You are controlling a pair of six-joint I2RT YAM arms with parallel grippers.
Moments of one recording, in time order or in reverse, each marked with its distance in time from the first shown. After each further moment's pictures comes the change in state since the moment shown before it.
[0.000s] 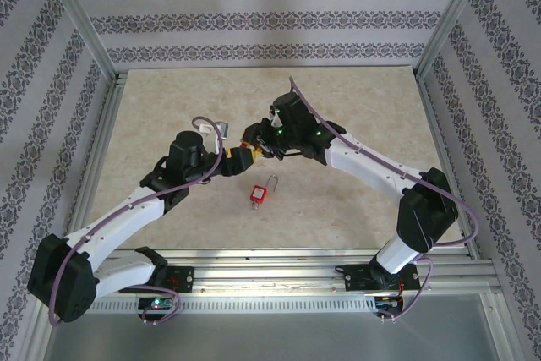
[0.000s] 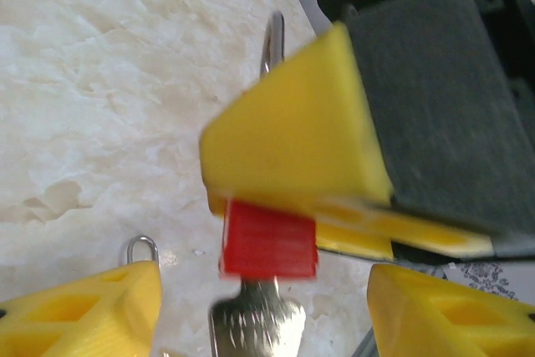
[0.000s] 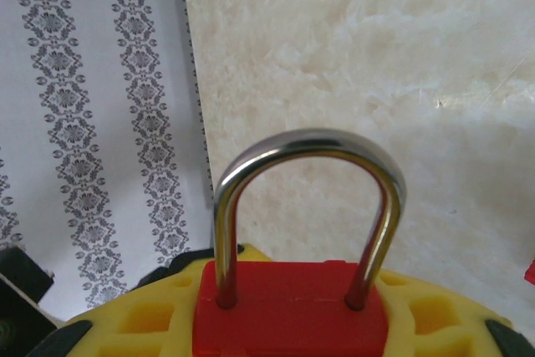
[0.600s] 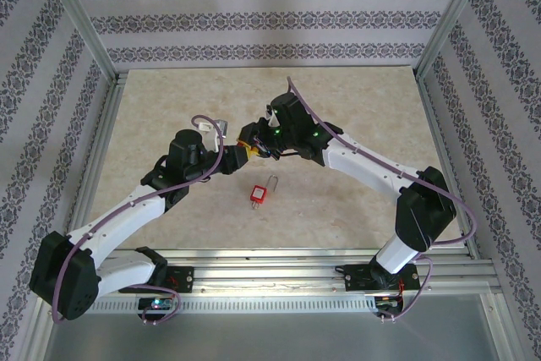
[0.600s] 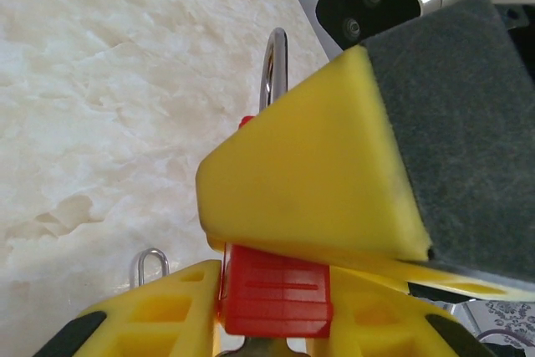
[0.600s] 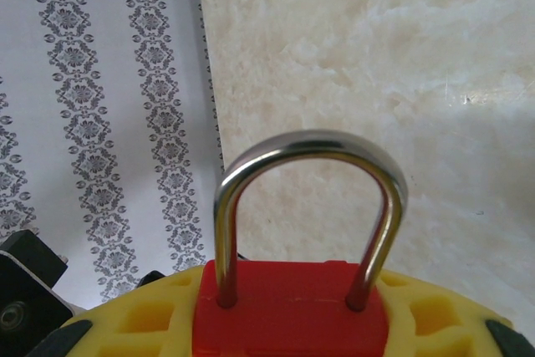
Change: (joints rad) left arm 0.016 0.014 0.000 0.023 0.003 0.020; right arm 0.008 0.011 -0.001 0.047 -0.014 0.033
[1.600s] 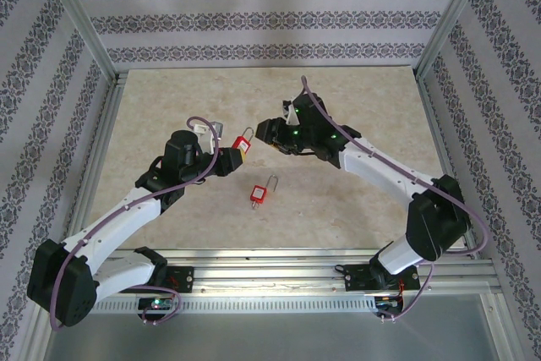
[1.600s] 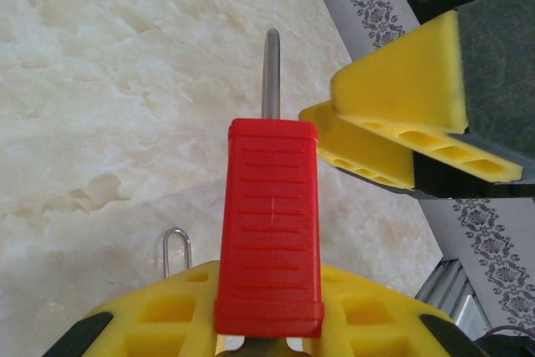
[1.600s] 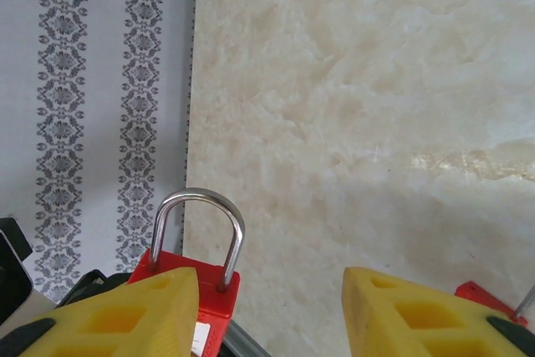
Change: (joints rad) left arm 0.026 -0.043 -0.001 -0.095 0.002 0.022; right arm -0.101 -0.088 -0.132 0.063 -0.001 -0.255
